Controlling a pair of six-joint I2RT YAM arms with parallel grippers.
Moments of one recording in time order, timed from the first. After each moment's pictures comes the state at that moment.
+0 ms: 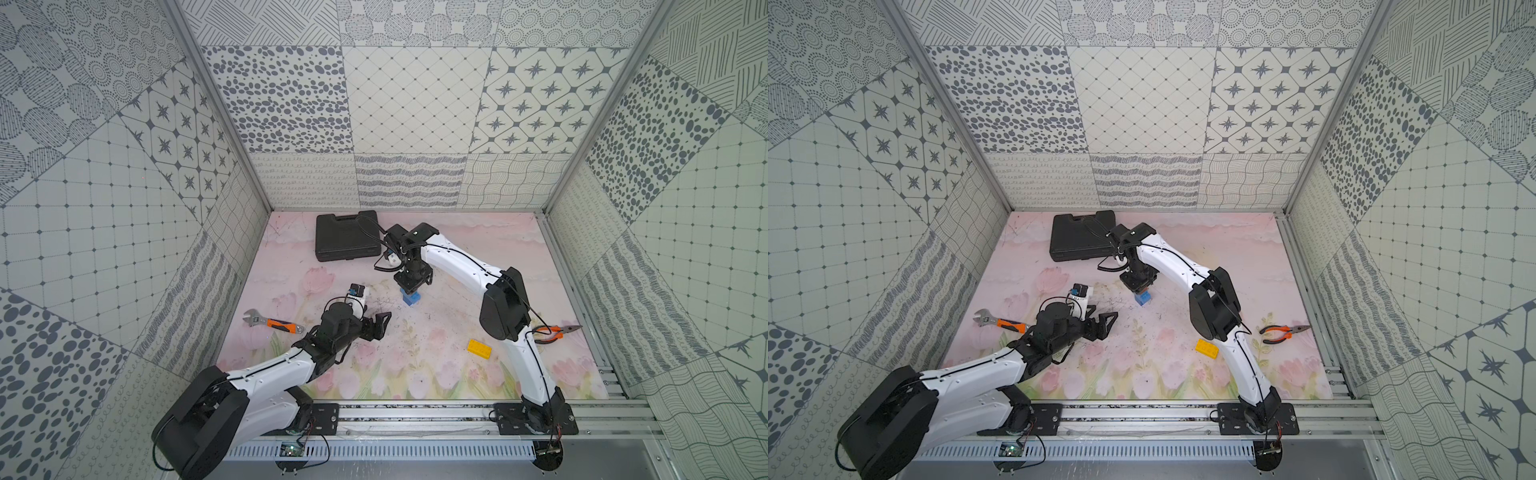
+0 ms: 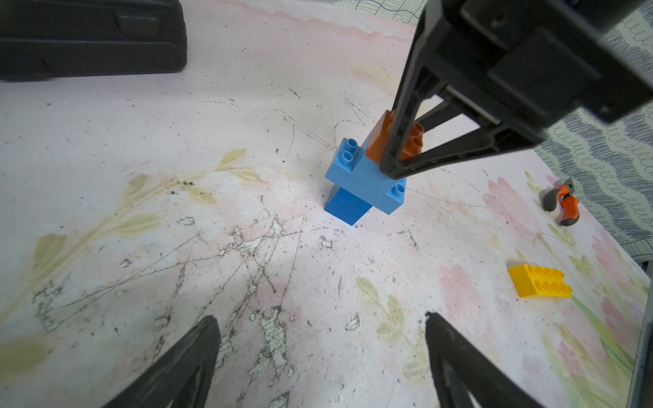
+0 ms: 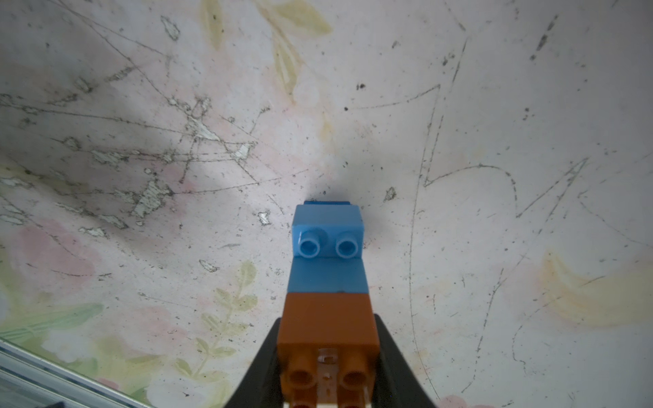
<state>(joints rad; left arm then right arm) -0.62 1.11 0.25 0.39 0.09 -0.36 0.76 2.29 2.15 -1.38 0.03 0.00</state>
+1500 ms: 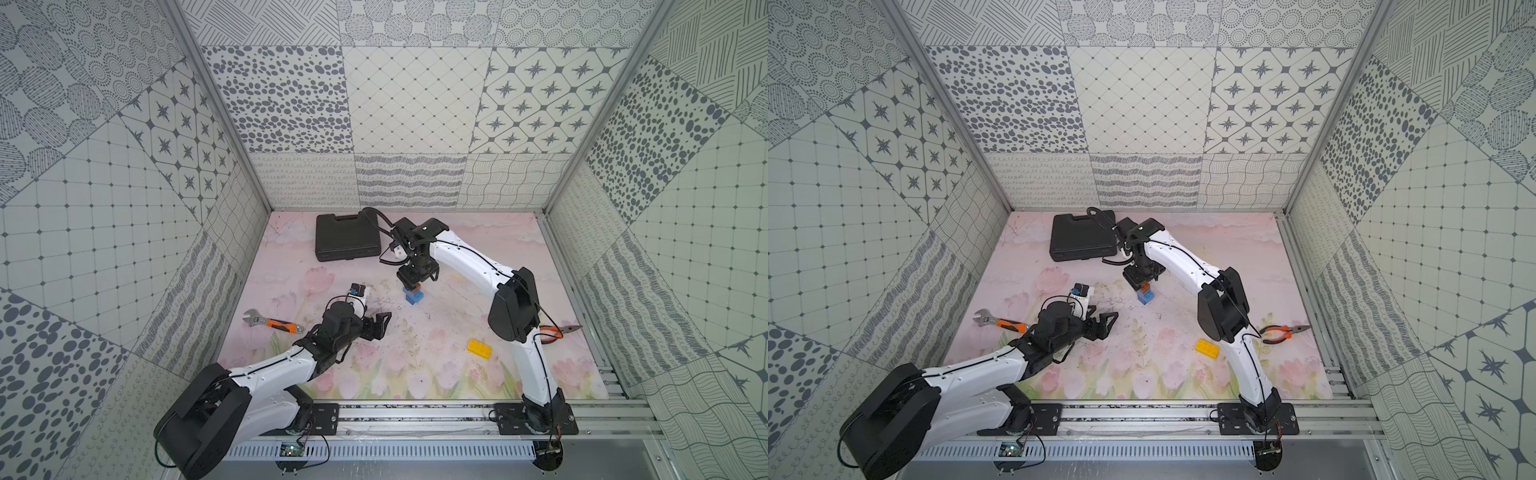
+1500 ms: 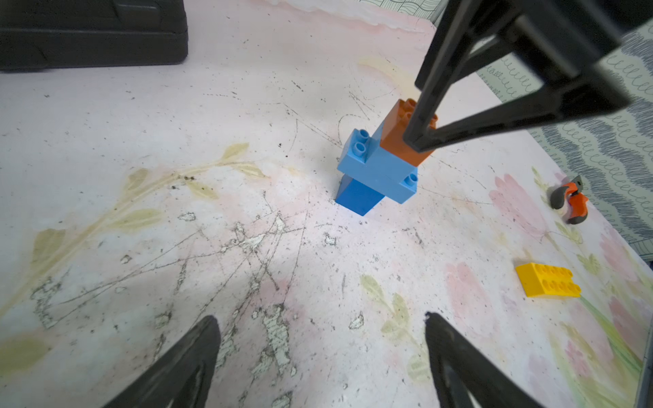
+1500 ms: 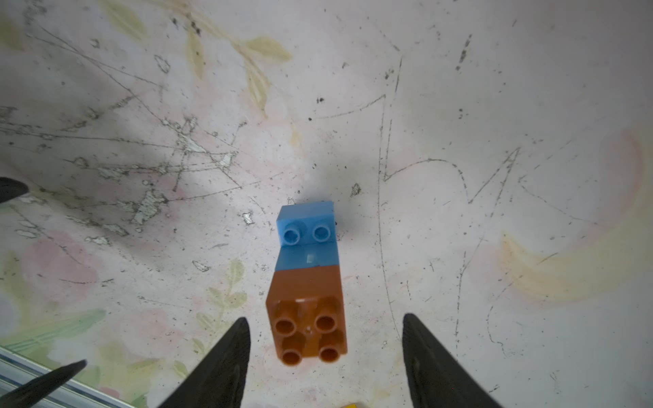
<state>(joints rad) -0.62 1.12 0.26 0.37 0.09 -0.36 0.74 2.17 2.10 -1.33 0.06 0.02</state>
